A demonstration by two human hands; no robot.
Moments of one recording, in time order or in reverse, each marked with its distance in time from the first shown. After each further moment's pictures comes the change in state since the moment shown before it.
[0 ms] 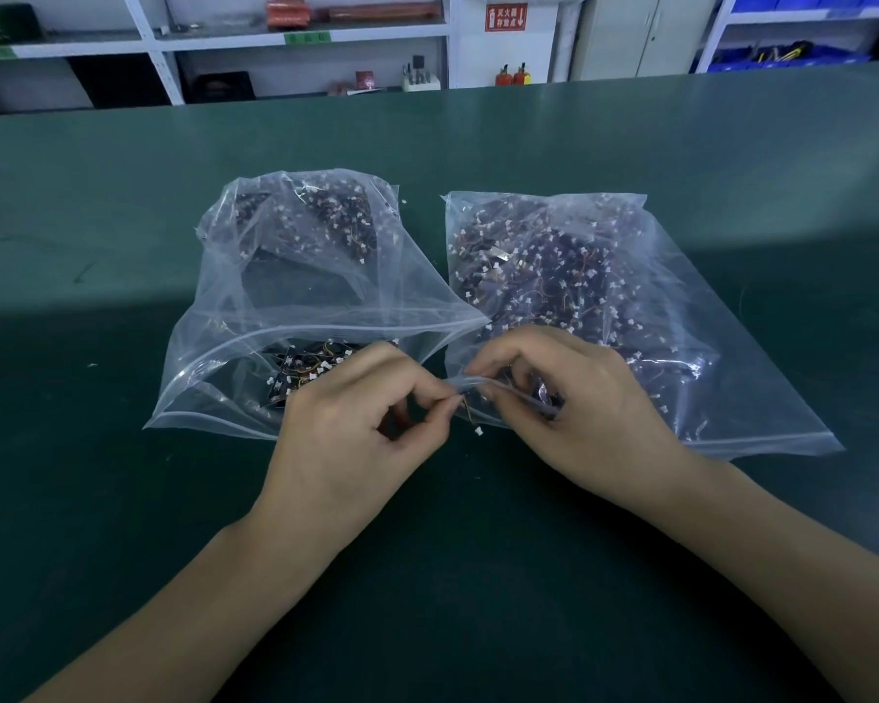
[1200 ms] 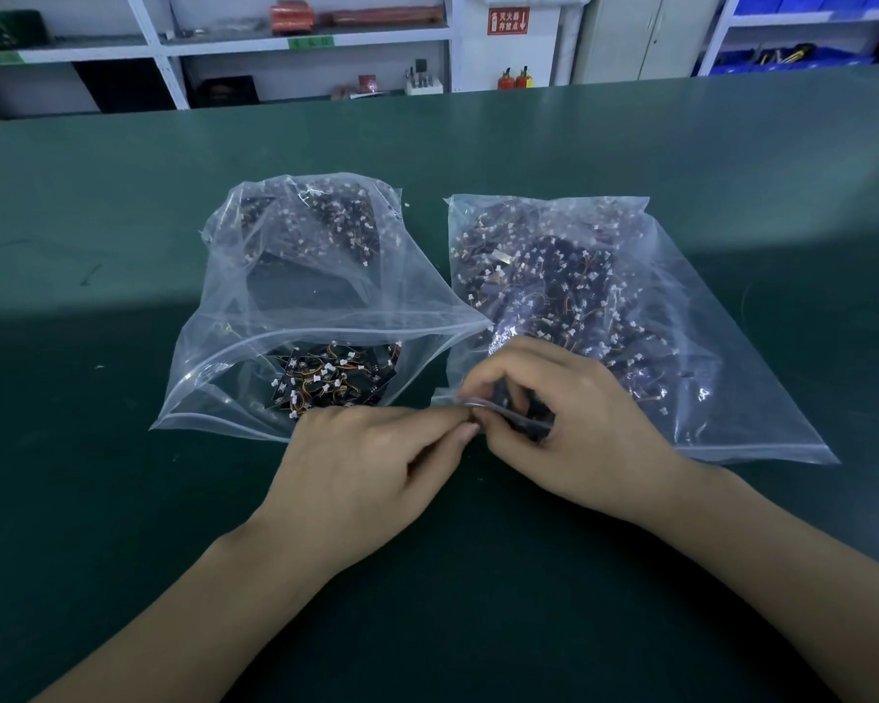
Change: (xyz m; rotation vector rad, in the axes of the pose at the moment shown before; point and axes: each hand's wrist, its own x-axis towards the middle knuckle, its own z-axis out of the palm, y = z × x) left_hand -0.008 0.006 -0.005 0.344 -0.181 0.130; right_hand -0.002 -0.001 0.005 -0.001 -0.084 0.014
